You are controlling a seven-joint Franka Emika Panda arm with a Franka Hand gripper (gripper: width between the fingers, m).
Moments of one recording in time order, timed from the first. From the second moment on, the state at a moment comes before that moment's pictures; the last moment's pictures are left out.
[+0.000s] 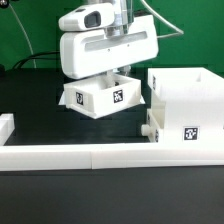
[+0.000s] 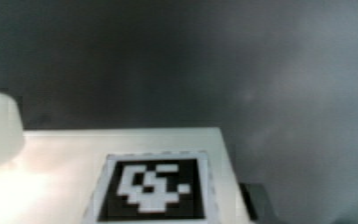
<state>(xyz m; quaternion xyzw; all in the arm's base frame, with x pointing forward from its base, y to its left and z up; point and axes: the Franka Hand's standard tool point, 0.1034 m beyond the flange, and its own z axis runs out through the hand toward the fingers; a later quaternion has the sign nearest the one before) 0.494 -0.010 0.064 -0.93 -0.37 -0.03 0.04</state>
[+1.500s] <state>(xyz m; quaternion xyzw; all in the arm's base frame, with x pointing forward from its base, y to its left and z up) 0.523 -0.025 0.058 -0.72 -0.69 -0.02 0.02</state>
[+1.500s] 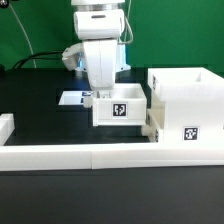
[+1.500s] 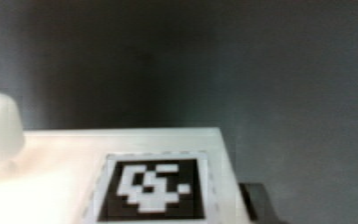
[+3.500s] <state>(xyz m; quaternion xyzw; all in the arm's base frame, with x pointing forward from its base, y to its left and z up) 0.542 -0.003 0.058 -0.70 -0.71 -0.02 0.01</state>
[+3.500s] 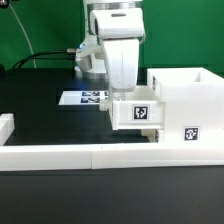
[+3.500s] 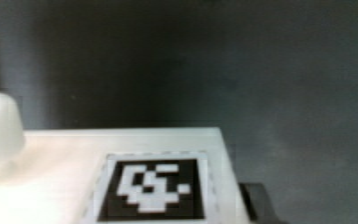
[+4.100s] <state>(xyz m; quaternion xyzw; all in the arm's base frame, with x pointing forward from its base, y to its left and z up) 0.542 0.001 0.058 -0.70 -0.71 -0.02 0.01</state>
